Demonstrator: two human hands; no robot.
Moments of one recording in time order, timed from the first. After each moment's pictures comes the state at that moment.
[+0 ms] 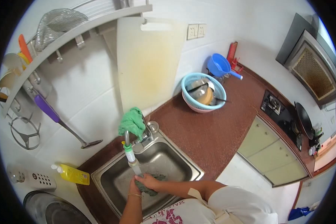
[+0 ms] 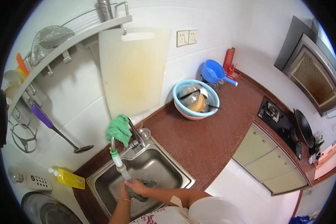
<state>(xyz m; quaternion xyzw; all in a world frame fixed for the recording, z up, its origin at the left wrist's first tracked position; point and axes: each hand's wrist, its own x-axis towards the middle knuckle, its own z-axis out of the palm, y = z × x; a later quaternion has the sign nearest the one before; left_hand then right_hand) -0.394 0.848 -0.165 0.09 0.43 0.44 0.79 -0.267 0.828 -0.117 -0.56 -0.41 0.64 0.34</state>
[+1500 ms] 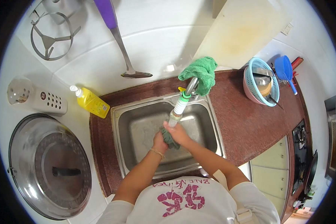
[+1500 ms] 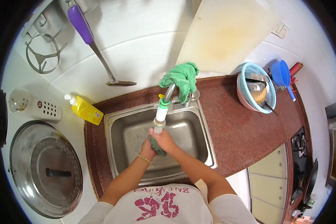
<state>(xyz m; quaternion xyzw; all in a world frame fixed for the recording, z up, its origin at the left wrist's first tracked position) -0.362 0.846 -0.202 -0.05 0.40 0.51 0.76 -0.246 0.861 -0.091 -0.56 -0.52 0.57 0.31</state>
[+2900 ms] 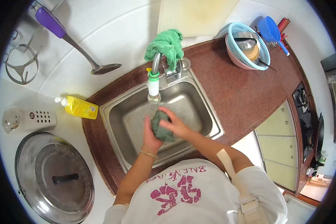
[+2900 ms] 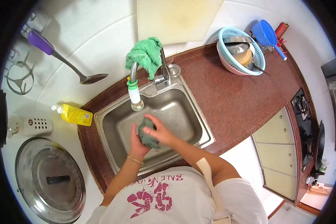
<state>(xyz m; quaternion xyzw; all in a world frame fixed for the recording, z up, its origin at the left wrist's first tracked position) -0.363 0.804 -0.095 -0.03 0.33 0.44 0.84 -0.216 0.807 -0.091 -0.47 -0.53 0.54 0.46</state>
